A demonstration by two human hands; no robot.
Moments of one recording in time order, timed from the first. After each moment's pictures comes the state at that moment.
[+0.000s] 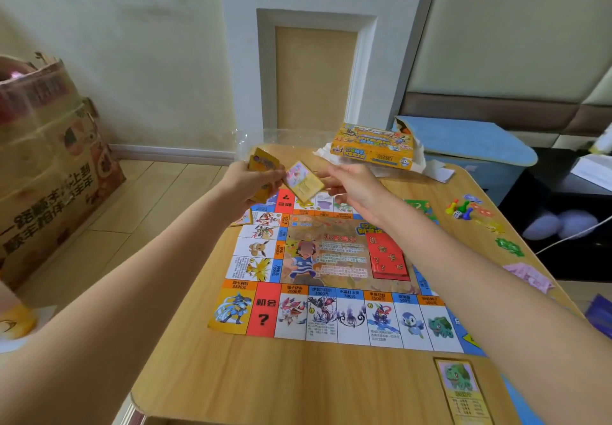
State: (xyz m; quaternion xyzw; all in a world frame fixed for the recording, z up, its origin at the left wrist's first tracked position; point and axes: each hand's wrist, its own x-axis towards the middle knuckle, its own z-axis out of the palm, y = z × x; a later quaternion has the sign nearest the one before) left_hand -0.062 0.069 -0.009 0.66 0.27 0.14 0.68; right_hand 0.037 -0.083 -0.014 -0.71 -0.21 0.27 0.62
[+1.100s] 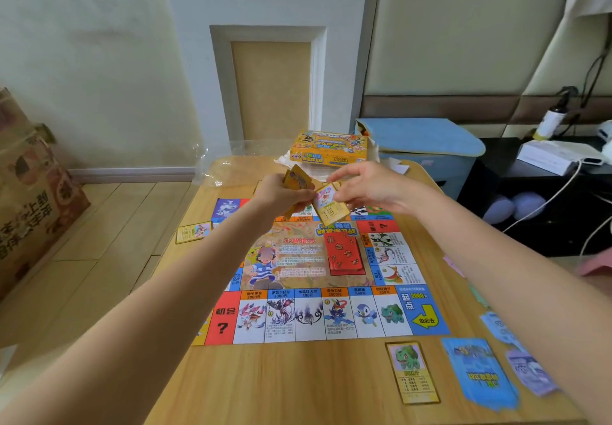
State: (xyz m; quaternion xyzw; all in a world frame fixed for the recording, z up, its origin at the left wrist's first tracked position) left_hand -0.016 -0.028 -0.007 0.77 0.20 0.08 0.60; right_hand 0.062 -0.187 0.021 -0.76 -0.27 0.29 0.51
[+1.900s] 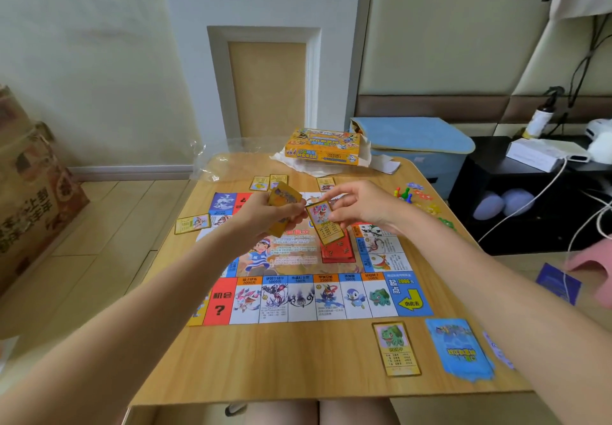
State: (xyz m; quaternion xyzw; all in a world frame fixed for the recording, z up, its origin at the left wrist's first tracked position) left_hand -0.067 -0.036 -0.018 0.72 0.16 0.03 0.67; right_hand 0.037 -0.206 -0.006 -0.78 -0.30 0.26 0.48
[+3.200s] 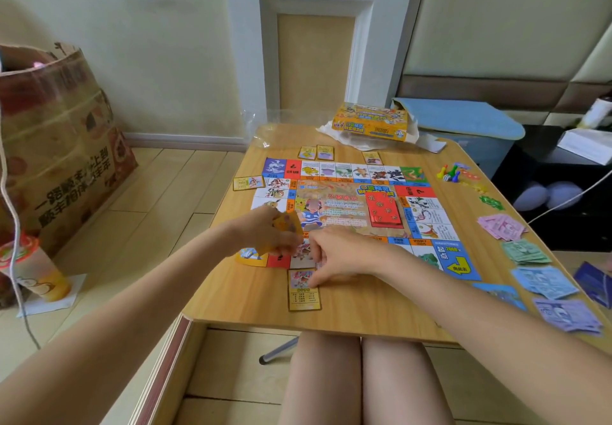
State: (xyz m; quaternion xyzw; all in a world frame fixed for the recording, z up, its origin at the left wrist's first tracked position) left_hand -0.169 0.014 -0.050 0.87 0.18 -0.12 0.44; right_hand -0.096 -0.142 -0.058 -0.83 -0.51 0.21 0.07
